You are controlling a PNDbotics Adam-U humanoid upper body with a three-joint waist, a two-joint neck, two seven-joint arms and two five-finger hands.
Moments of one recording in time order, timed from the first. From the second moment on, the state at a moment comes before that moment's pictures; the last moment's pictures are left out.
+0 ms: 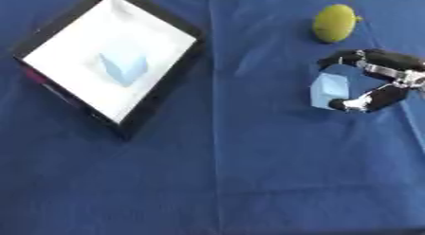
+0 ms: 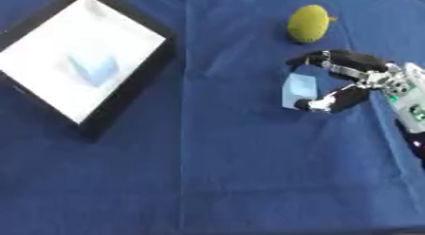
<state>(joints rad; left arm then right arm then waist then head) -0.15 0.47 0.33 -1.70 0.37 -0.15 -0.14 -0.59 -0.68 0.17 -1.20 0.50 -0.64 0.46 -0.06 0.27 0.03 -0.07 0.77</state>
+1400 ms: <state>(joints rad) -0.15 0.47 0.32 -1.70 0.36 -0.16 -0.15 -0.60 -0.67 0.16 -1.14 0.49 -0.62 0.46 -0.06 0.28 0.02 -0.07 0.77</state>
